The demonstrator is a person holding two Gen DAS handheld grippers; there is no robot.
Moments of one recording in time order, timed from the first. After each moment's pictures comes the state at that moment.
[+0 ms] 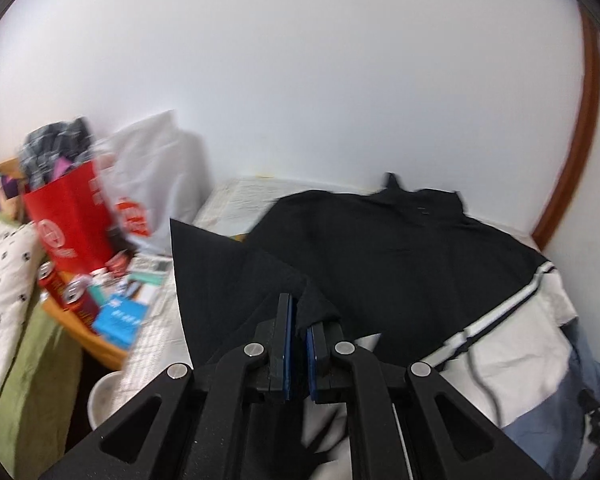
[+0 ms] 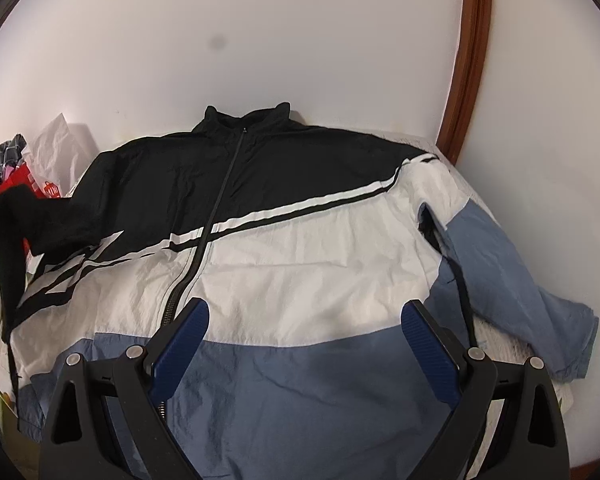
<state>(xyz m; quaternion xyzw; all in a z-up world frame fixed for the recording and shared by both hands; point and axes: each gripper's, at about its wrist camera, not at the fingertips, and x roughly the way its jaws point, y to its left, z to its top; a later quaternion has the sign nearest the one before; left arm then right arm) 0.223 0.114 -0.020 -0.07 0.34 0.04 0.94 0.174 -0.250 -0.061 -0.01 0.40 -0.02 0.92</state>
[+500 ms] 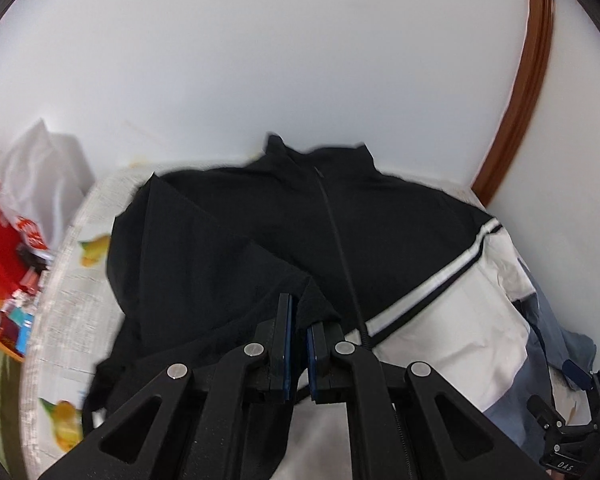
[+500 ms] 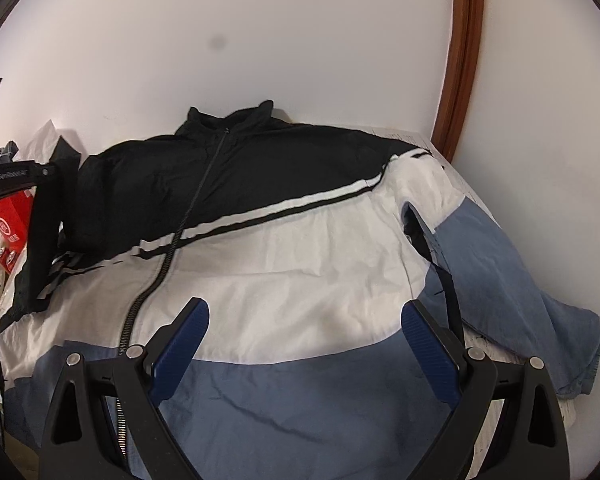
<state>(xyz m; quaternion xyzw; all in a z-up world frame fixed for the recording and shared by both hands) 0.282 -0.009 -0.046 -0.04 0.40 -0.07 0.91 0.197 -0.286 -0.081 0.00 0.40 -0.02 0.92</state>
